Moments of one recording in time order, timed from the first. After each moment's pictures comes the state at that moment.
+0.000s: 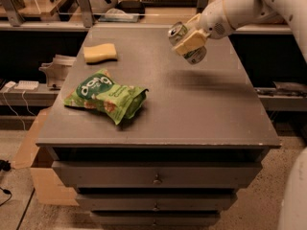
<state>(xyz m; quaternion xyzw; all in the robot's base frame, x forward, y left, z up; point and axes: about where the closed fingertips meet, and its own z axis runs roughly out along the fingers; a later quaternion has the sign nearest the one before) 0.706 -0.099 0.942 -0.57 0.68 0.16 0.42</state>
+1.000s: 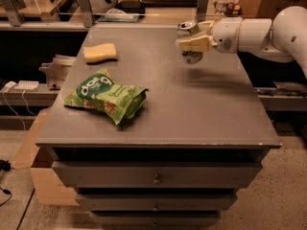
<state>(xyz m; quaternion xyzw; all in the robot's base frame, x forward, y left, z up) 0.718 -0.118 0.949 -0.44 0.63 0.28 0.58</state>
